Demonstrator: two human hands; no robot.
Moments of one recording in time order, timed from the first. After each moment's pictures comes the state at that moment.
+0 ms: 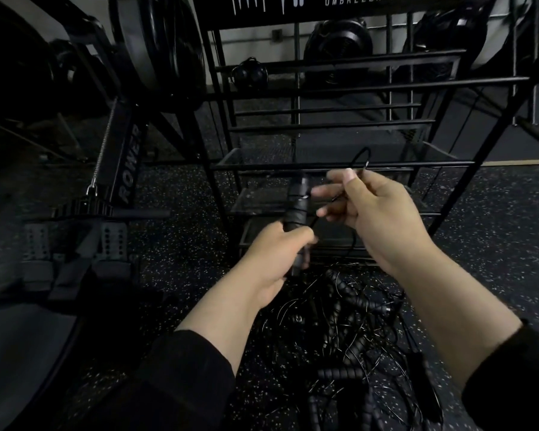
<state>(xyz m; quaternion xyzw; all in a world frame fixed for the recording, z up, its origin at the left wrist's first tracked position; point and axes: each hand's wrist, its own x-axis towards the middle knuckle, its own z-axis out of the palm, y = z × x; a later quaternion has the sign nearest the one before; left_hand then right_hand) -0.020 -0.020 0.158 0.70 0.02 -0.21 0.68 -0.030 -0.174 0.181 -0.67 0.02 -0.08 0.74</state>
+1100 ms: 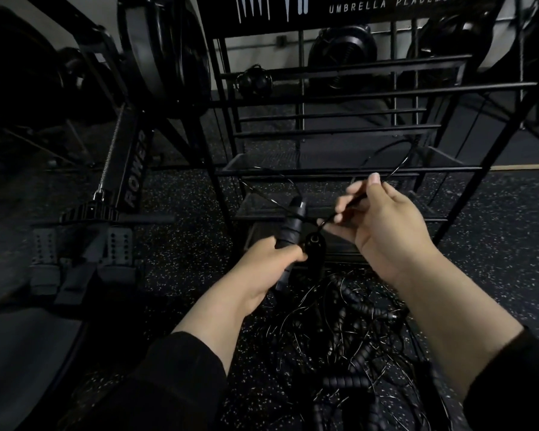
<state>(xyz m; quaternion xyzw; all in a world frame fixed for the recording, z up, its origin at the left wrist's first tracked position) -0.006 0.006 0.138 0.75 0.02 -0.25 0.62 -0.022 -0.175 0.174 -0.50 0.09 -0.04 0.86</state>
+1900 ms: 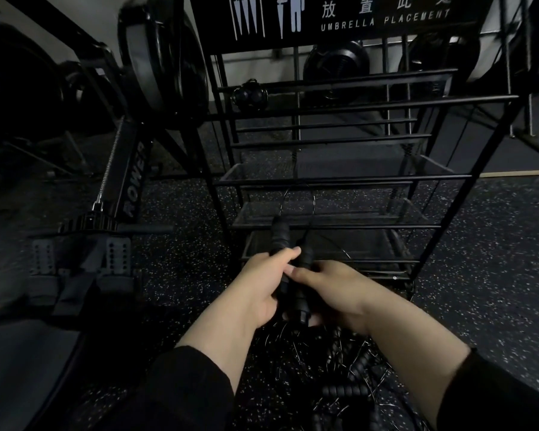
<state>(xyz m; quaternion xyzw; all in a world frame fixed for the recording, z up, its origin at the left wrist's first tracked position) -0.014 -0.009 0.140 0.63 0.16 -0.26 0.72 -0.051 -0.138 0.142 -0.67 0.13 0.26 0.68</state>
